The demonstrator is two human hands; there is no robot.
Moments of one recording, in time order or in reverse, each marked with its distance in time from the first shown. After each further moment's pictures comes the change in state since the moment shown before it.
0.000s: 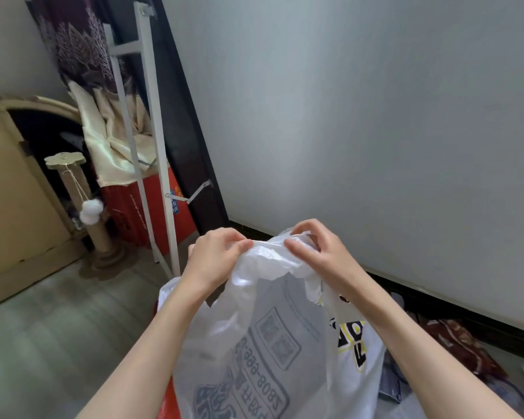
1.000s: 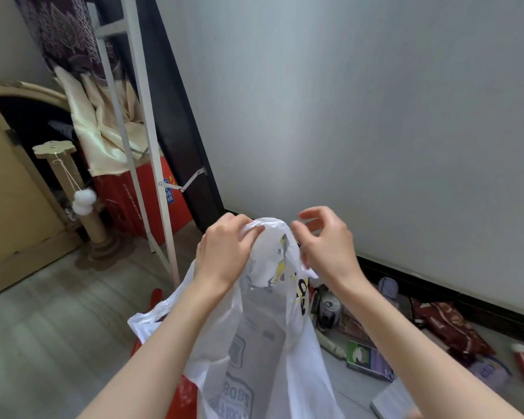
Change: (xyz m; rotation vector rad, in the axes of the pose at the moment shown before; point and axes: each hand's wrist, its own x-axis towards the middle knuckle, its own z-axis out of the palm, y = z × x) left_hand -0.010 0.013 0.027 0.040 0.243 0.126; right_hand -0.008 -0.008 0.013 -0.019 0.381 0.070
